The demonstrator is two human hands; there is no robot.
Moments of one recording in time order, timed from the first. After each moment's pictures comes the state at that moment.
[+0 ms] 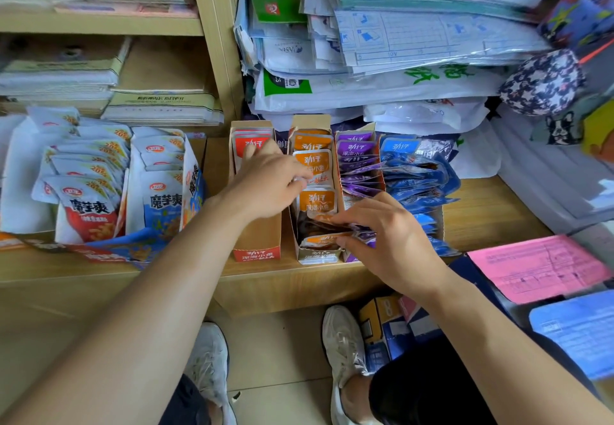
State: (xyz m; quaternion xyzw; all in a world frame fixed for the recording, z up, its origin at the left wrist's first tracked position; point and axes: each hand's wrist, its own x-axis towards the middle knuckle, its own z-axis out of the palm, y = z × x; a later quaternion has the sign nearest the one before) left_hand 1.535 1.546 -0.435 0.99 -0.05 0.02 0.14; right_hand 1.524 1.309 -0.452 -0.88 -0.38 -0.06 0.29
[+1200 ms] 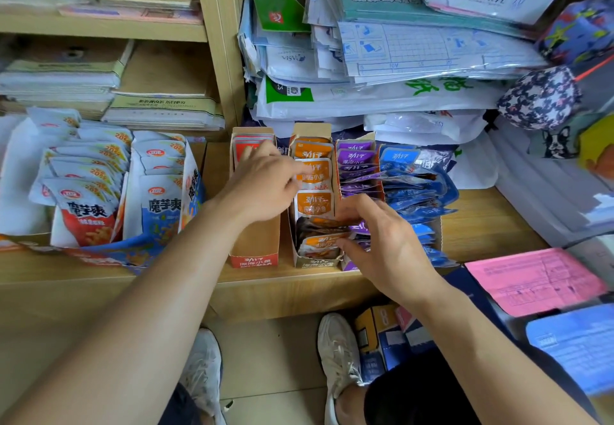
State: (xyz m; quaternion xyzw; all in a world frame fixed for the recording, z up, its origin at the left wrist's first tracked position) left_hand 1.537 1.550 -0.435 0.99 -0.03 0.05 0.15; right_hand 1.521 1.317 -0.448 -0.88 -0.35 -0.04 0.32
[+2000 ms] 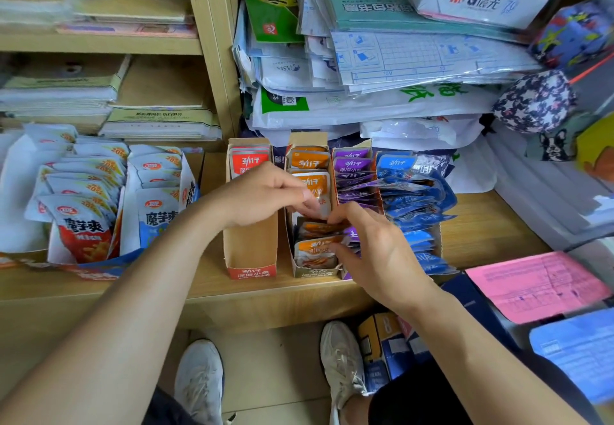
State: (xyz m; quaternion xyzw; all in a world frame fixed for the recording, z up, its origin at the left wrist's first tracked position) left_hand 1.524 1.554 -0.405 0.87 -0.07 -0.11 0.47; right_hand 1.526 1.325 -0.451 -0.88 -0.35 -0.04 0.32
